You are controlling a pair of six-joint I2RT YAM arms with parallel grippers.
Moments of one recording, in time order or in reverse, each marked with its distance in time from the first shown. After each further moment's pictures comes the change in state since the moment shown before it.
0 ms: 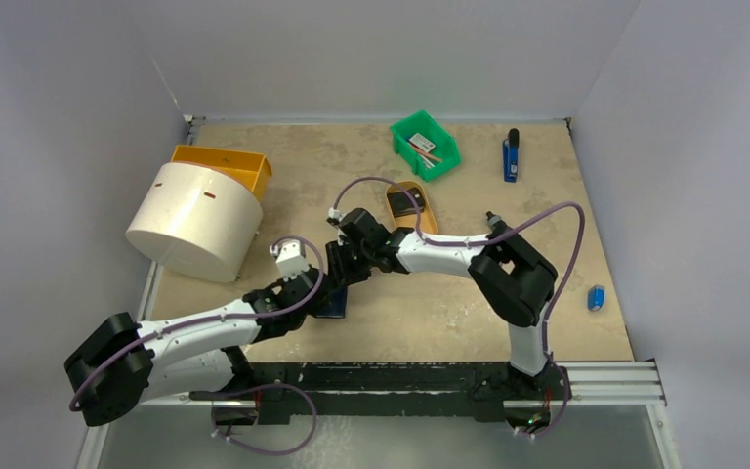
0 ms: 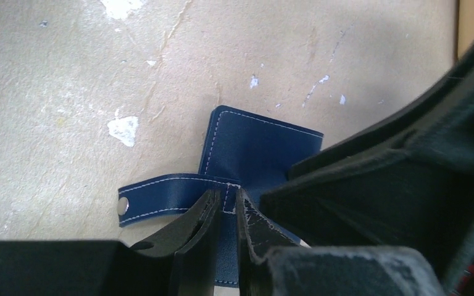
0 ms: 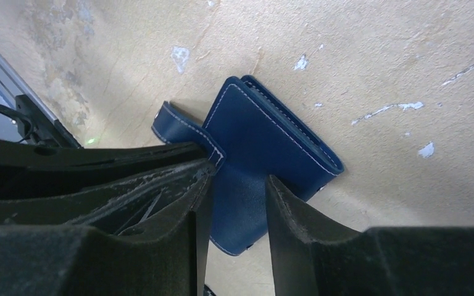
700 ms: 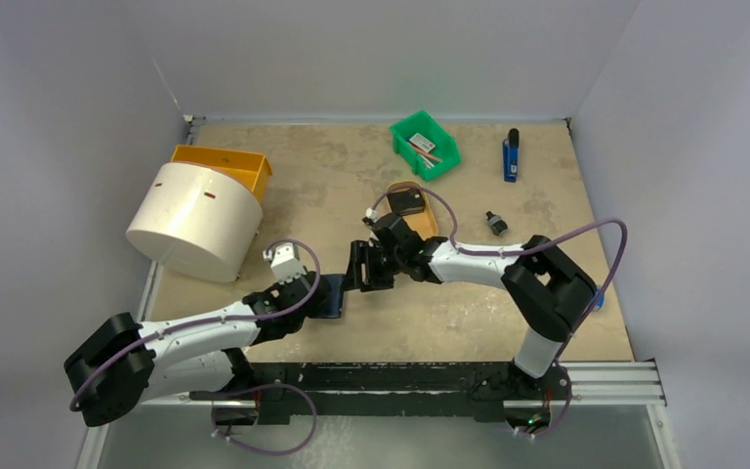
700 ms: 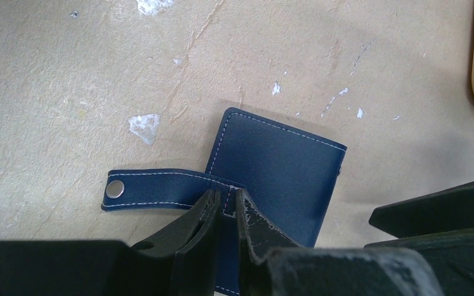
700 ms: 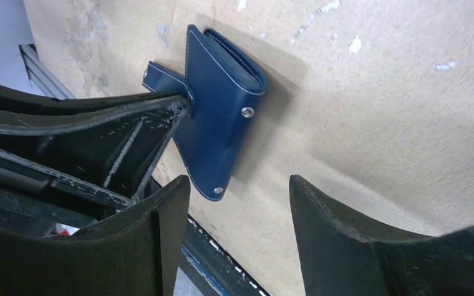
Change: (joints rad) left arm -0.001 -0.002 -0.032 0.000 -0.048 -0.083; right arm -0.069 -0.205 -0.249 0.109 -0.026 0.199
